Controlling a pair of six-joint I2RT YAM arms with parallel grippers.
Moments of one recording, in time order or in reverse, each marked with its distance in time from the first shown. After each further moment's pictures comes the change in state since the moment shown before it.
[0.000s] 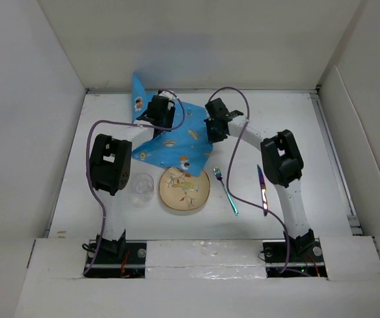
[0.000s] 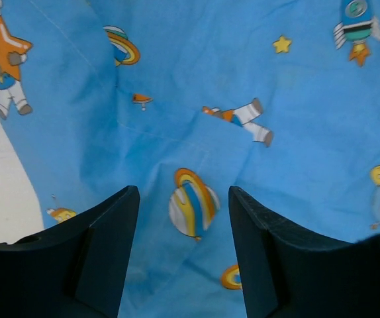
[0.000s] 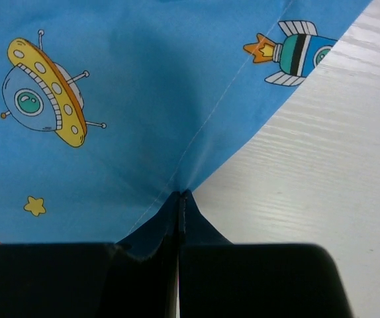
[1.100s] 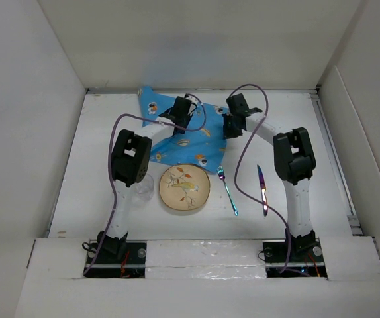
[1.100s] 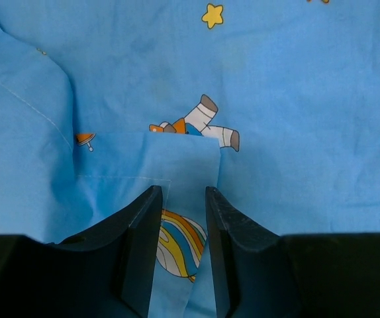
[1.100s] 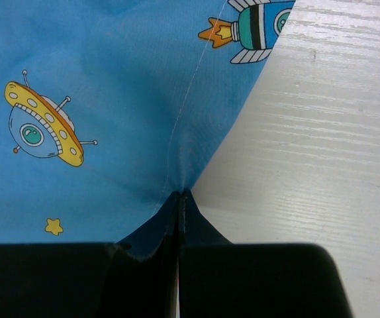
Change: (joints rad) left arm -0.124 0.243 0.273 -0.144 -0.015 0.137; right arm -0.165 -0.057 -0.108 0.077 -0.117 0.016
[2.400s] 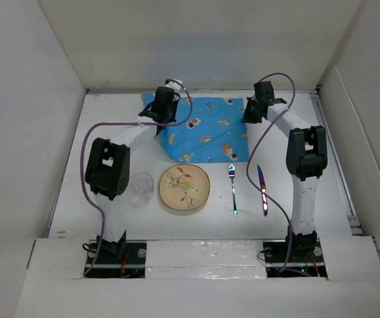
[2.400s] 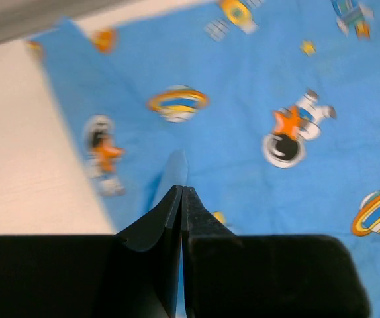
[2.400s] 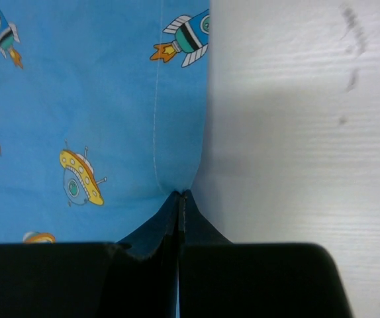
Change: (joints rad) left arm 0.060 -0.261 -0.169 0.096 0.076 -0.111; right arm -0.191 0.002 0.085 0.026 -0.062 0.064
